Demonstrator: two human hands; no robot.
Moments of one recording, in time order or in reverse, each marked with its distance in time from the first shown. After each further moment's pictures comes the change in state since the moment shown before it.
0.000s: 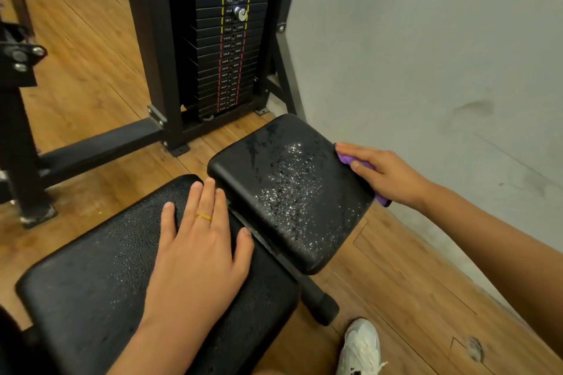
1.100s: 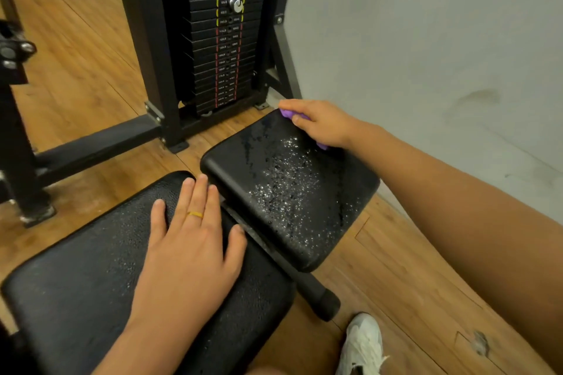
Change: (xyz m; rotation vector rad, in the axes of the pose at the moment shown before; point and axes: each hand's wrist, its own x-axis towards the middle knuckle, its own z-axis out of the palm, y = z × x) left_hand 0.003 -0.007 0.007 0.014 0.021 -0.005; right_hand 0.118 -0.053 0.018 0.010 -0.095 -0.064
